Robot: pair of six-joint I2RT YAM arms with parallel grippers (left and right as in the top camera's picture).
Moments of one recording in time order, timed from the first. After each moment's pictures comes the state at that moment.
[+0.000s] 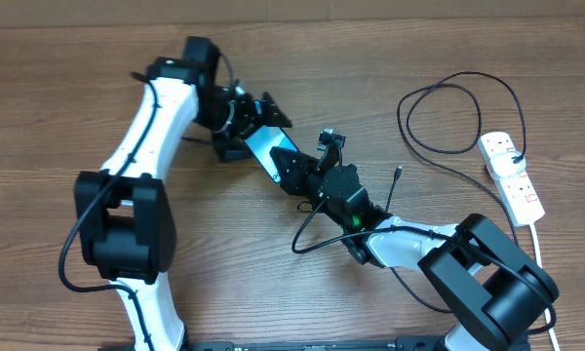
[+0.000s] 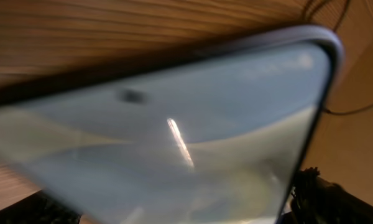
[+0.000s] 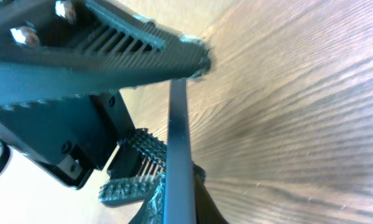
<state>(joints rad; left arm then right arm) -0.13 2.06 1.73 -1.15 0.70 -0.50 0.70 1.80 0.67 0.91 -0.05 1.02</state>
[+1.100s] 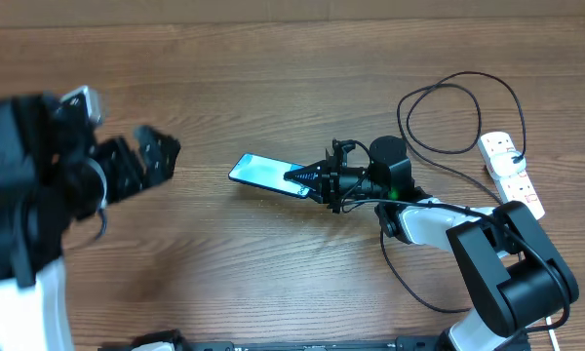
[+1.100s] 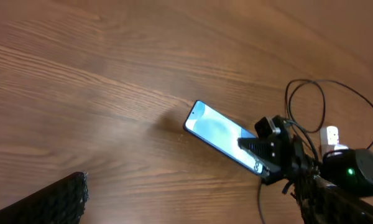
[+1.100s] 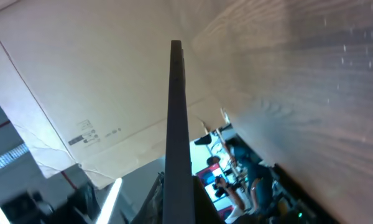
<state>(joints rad) 0.15 1.20 1.73 -1.46 0.32 -0.30 0.42 1.79 0.67 0.82 -0.99 1.75</state>
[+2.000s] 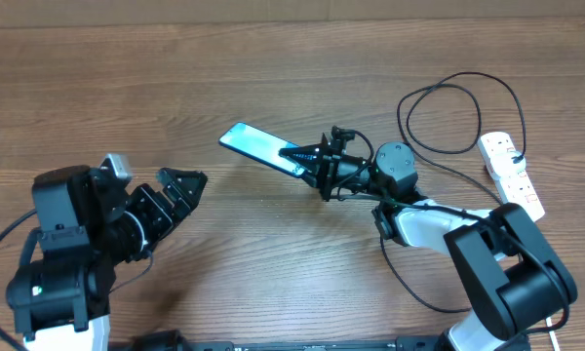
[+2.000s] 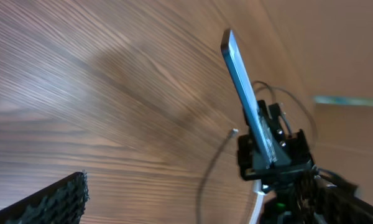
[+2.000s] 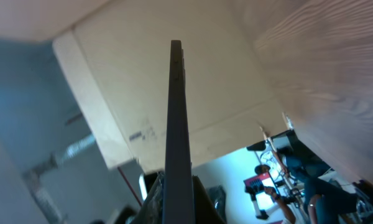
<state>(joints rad) 0.15 0.91 1.10 -1.10 0.52 -0.70 0.46 1.79 0.67 1.18 -0.84 2.09</state>
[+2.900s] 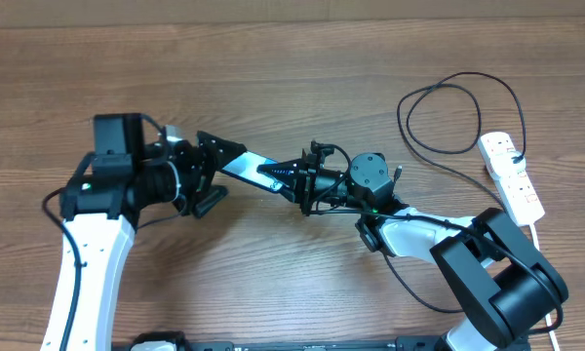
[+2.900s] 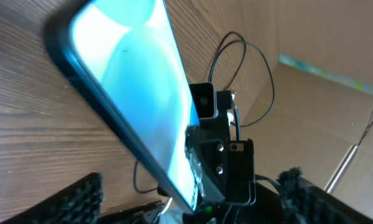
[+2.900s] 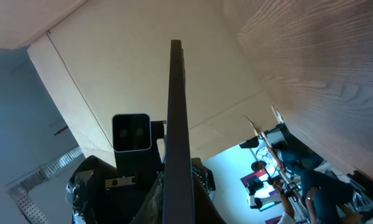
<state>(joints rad) 0.02 1.27 1.07 -0.84 0.78 -0.97 0.58 1.79 0.67 1.09 -0.73 2.09</state>
